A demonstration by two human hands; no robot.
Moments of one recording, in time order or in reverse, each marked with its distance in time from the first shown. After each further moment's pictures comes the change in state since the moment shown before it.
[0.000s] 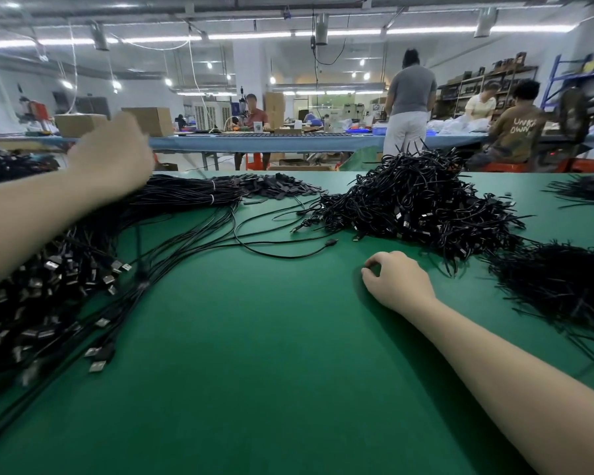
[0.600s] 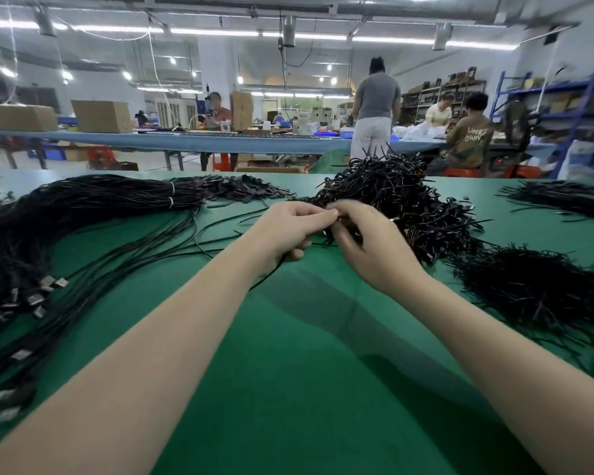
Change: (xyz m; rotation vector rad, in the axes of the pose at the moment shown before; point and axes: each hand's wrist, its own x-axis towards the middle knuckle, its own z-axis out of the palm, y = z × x) left_hand -0.100 0.174 0.104 -1.189 -0.801 0.154; right_hand 0.010 -0.010 -0.051 0.282 0.381 -0.496
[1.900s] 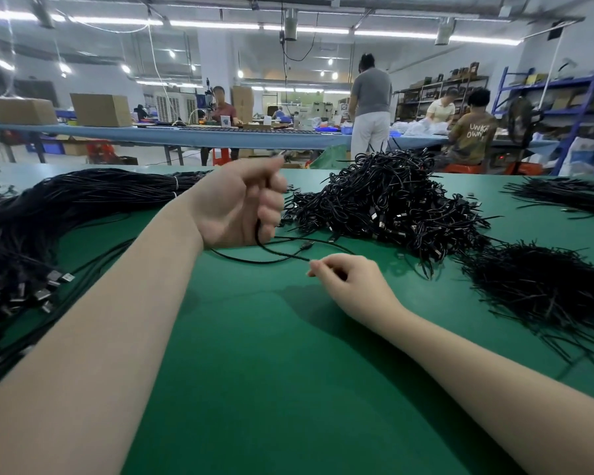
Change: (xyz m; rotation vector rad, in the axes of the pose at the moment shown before) left_hand -0.026 0.033 -0.078 -0.450 -0.425 -0.234; right_hand -0.036 -0.017 0.040 0.281 -0.223 0.355
